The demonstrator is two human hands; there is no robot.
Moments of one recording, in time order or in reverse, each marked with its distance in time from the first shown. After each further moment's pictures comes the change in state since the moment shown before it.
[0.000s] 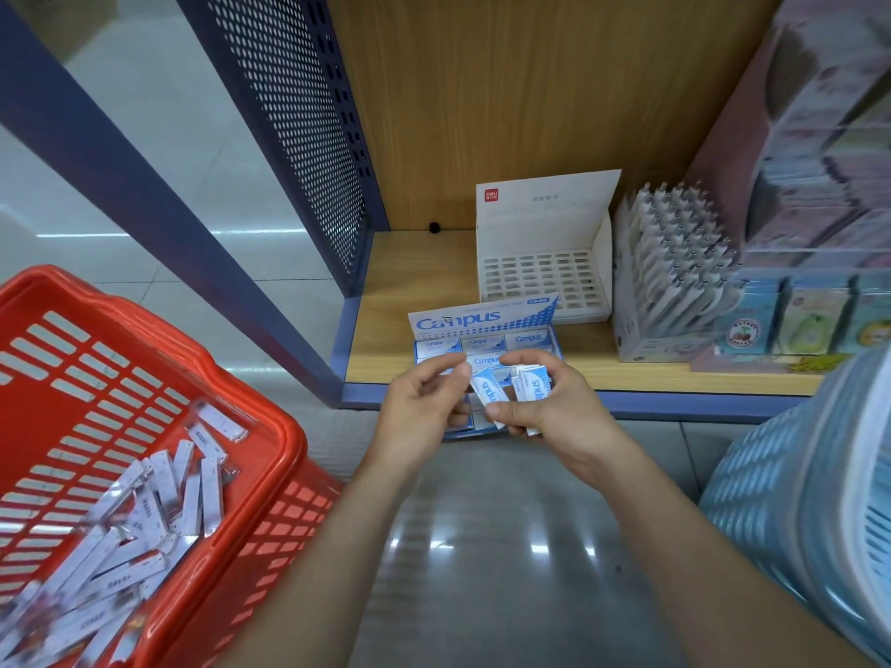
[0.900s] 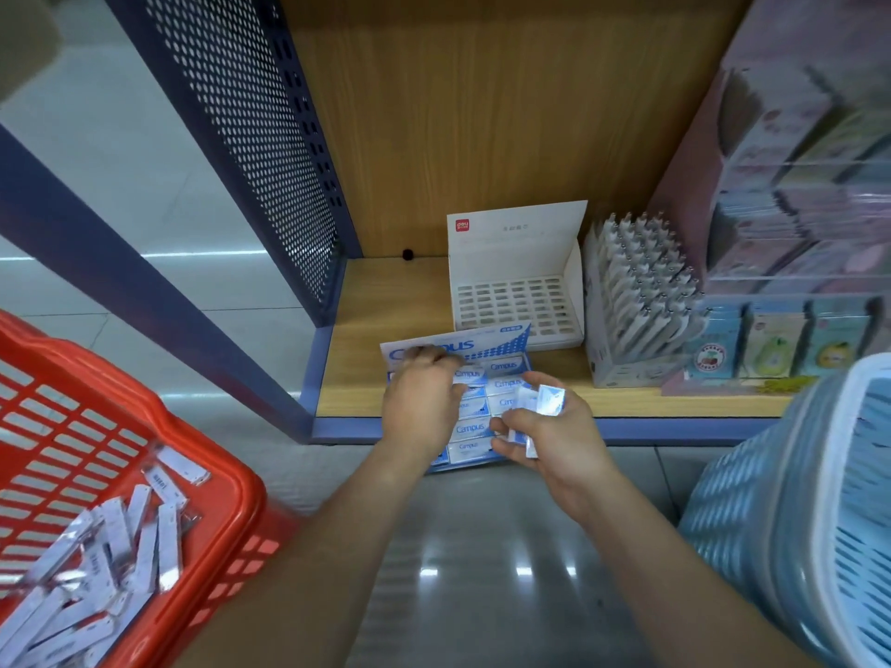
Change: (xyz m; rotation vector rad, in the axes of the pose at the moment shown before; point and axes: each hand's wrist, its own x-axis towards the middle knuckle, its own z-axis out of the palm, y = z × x) left_hand 0.072 -0.009 0.026 1.151 0.062 0.523; right_hand 0.004 -0.004 -0.006 0.309 0.245 0.058
